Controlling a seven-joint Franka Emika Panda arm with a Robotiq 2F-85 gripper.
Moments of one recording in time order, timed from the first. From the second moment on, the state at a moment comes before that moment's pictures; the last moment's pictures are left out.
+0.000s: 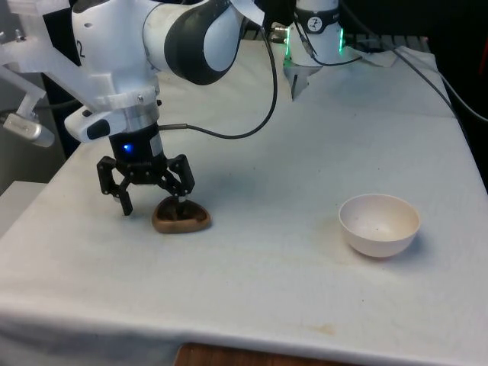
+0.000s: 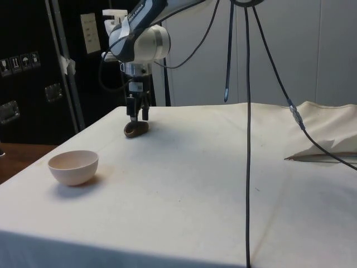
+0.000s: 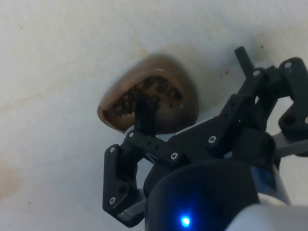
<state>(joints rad) -0.06 1.05 -0.42 -1.20 0.57 2.18 -0.65</state>
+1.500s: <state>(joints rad) -0.06 1.00 -0.43 -1.20 0.57 2.12 -0.65</state>
